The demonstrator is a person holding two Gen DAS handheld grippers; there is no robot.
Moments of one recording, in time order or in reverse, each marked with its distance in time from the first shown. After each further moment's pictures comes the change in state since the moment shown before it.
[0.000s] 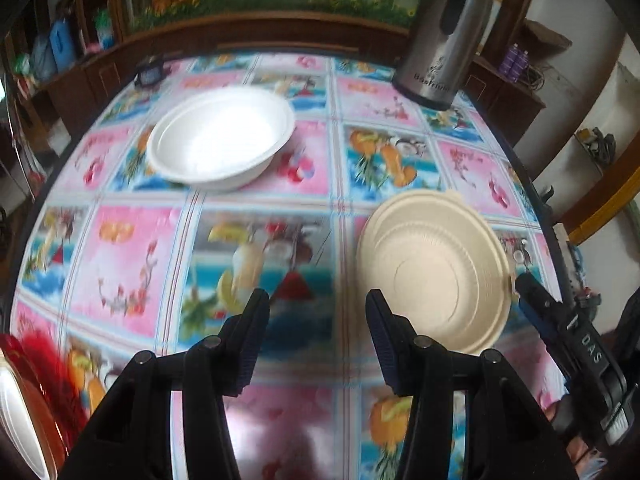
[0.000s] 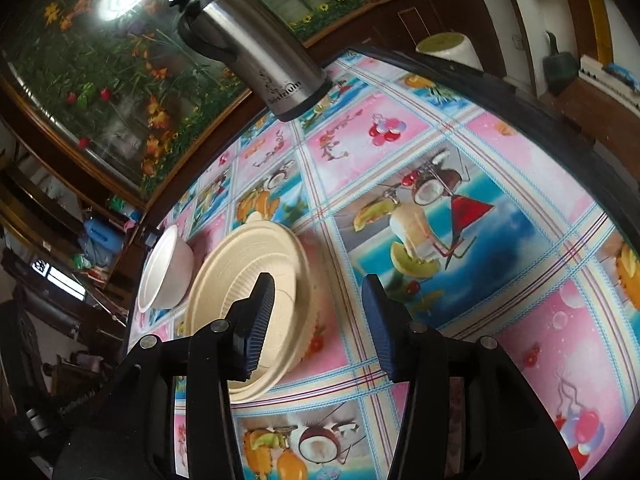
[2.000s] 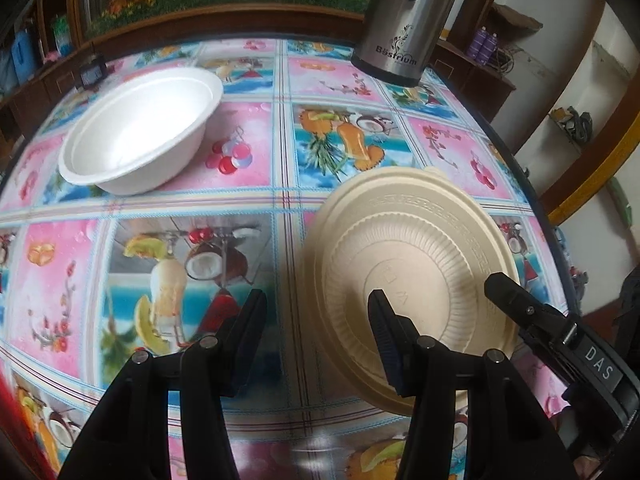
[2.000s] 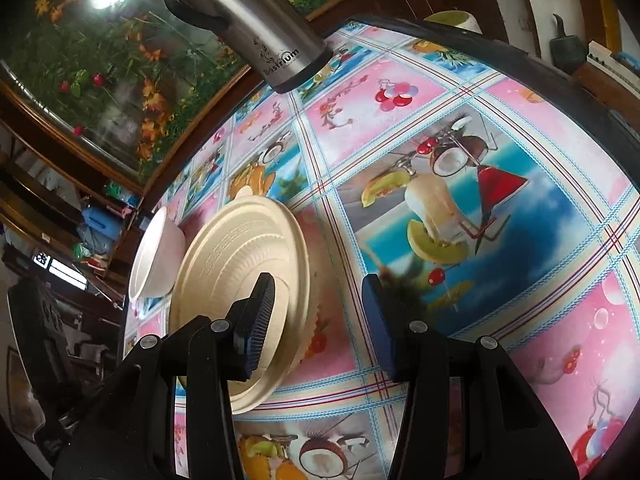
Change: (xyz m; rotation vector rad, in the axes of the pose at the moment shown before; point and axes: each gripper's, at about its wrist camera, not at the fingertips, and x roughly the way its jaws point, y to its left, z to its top) left arm 0.054 -0.018 0.000 0.059 0.026 -0.128; right arm 0.028 0.000 -0.003 0.009 0.080 0.000
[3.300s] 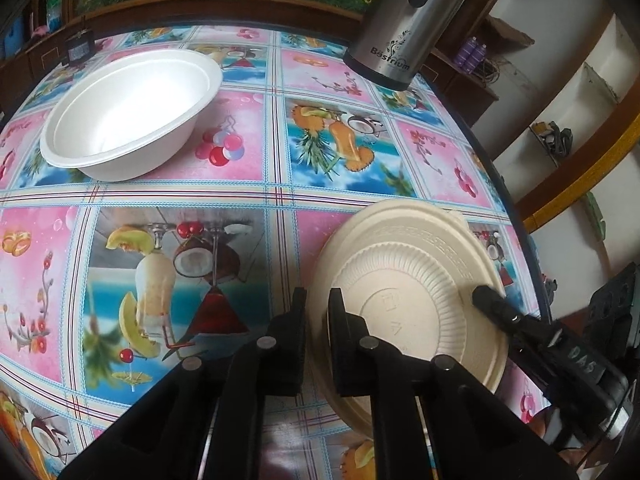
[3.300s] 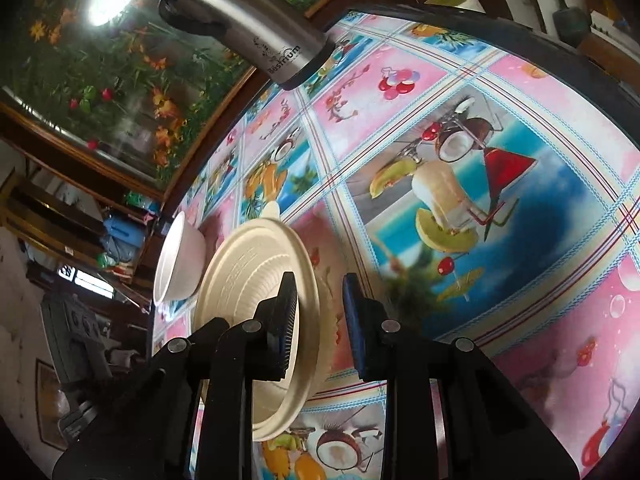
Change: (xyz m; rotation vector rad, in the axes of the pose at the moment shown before) left arm -0.002 0.017 0.003 -0.045 0.014 -0.129; right arm -0.001 -0.007 0.000 0.052 0.026 0.088
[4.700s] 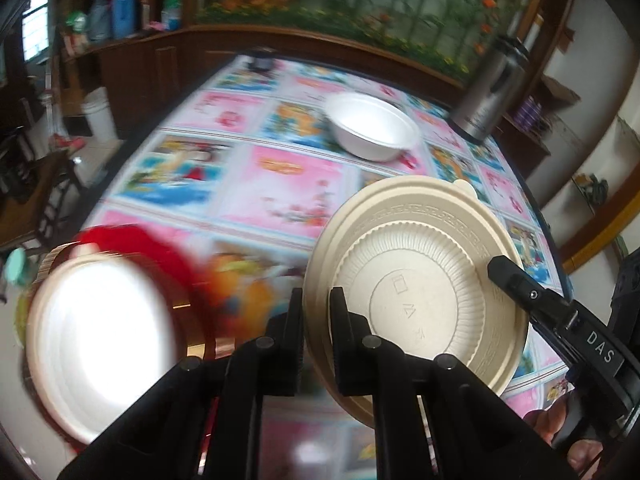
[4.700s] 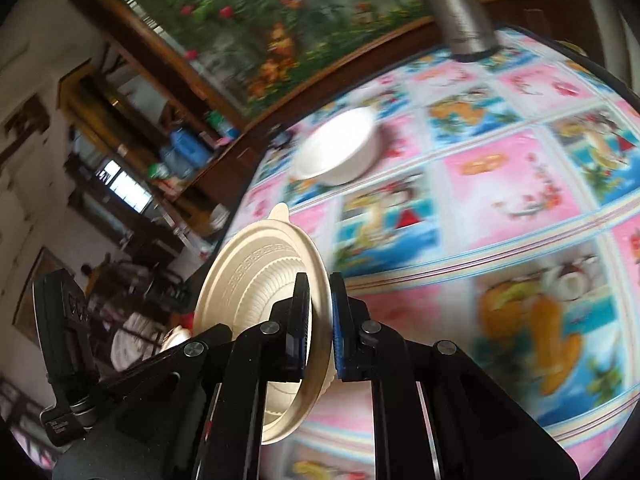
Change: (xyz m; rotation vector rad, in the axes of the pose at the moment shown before) left arm -0.190 0.123 -0.123 -0.160 -0.178 0.234; right arm -0.024 0.166 -0.149 -0.355 0.059 0.175
